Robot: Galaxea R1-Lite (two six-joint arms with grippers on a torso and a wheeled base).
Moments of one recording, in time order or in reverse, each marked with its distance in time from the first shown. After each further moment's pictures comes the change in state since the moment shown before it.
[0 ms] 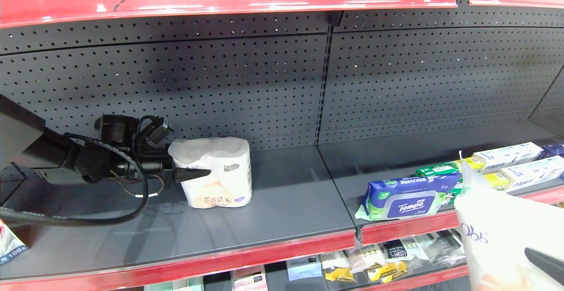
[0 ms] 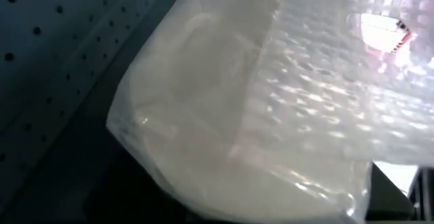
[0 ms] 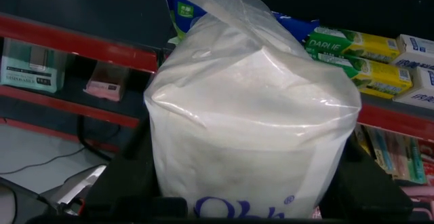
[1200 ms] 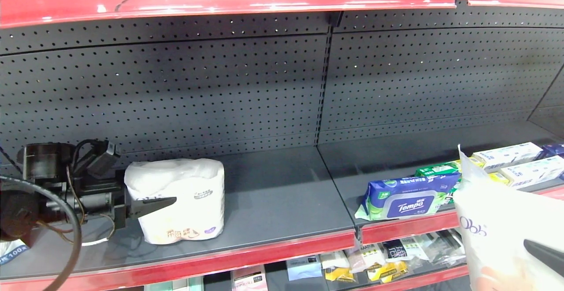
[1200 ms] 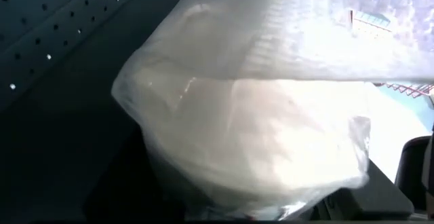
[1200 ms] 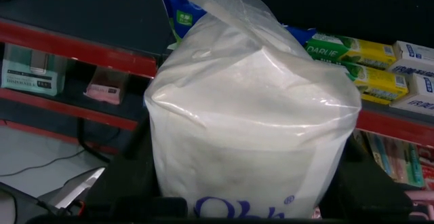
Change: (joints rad) left arm 0.154 -0.289 0.474 -0.188 0.001 0.010; right arm 0.002 0.030 -0.029 -0.004 0.001 0.000
